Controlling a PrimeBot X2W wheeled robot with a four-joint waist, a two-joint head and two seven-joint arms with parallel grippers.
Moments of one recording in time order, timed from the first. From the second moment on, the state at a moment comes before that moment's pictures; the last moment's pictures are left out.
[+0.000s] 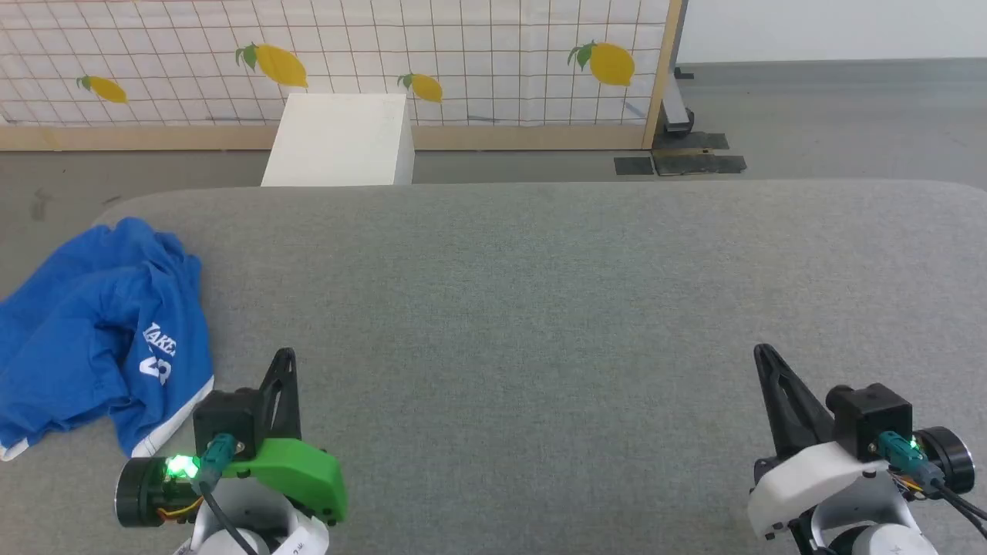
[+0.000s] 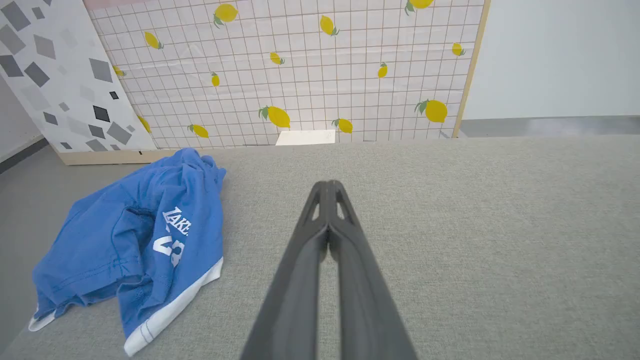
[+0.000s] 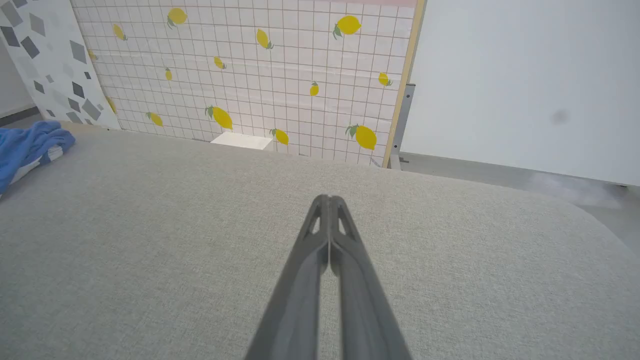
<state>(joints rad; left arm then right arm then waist) -0.01 0.05 0.00 0.00 -0.01 -0.01 0.00 0.02 -0.05 0.00 0.01 0.01 0.13 0.00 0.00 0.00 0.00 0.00</state>
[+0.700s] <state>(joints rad) -0.01 0.05 0.00 0.00 -0.01 -0.01 0.00 0.02 -0.05 0.00 0.01 0.01 0.13 0.00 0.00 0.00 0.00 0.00</state>
